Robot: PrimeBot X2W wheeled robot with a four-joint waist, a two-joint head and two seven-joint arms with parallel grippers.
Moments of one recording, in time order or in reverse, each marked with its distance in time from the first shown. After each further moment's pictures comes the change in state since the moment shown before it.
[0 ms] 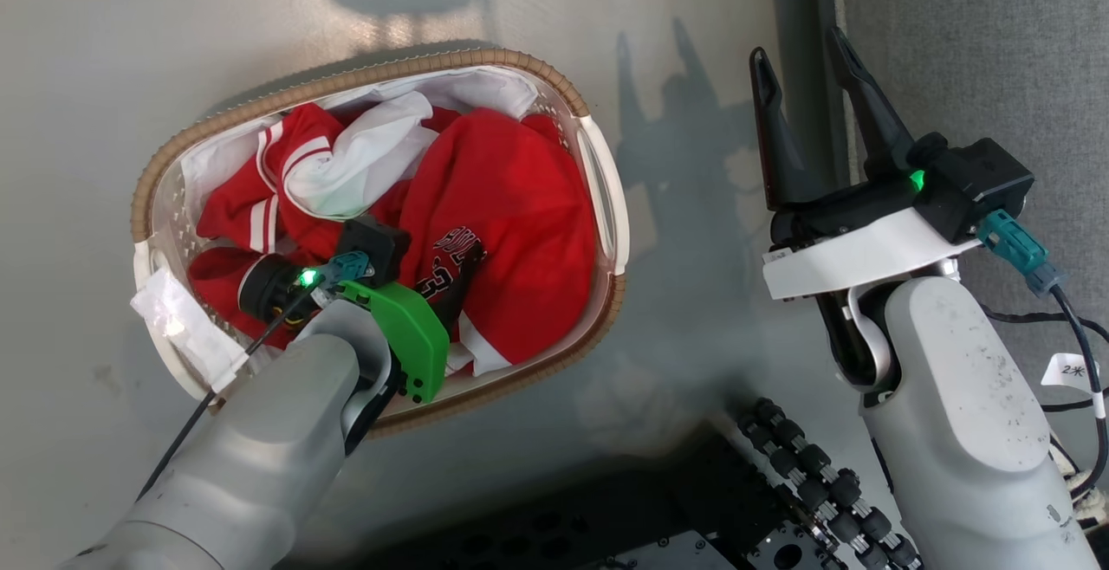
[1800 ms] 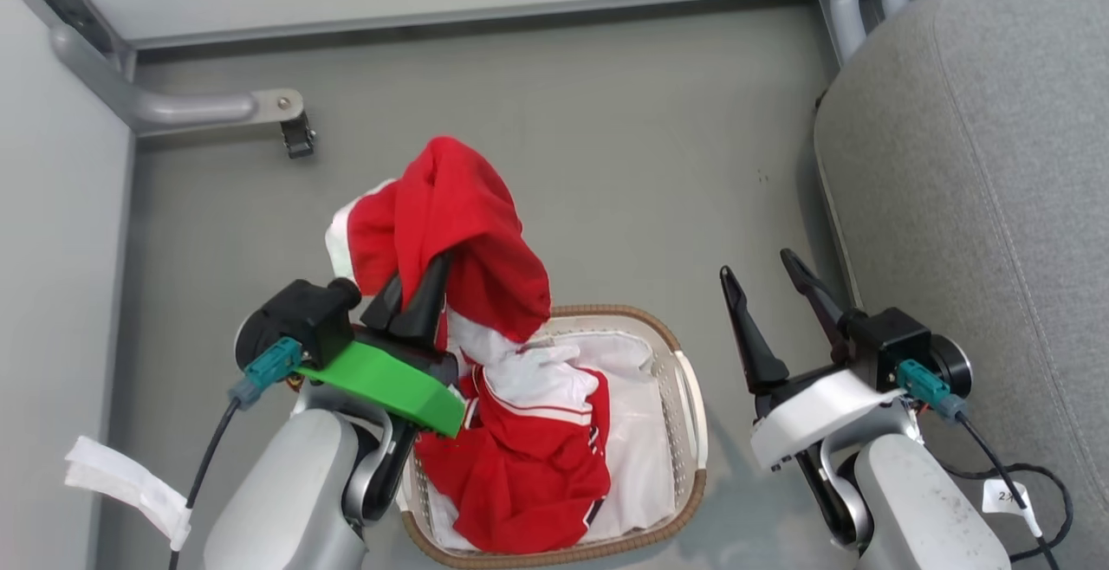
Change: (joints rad) left arm 0.439 -0.049 0.626 -0.610 0.313 0.000 0.000; right arm 0.241 0.001 0.037 0.158 -0.057 0.000 0.000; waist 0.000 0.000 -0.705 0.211
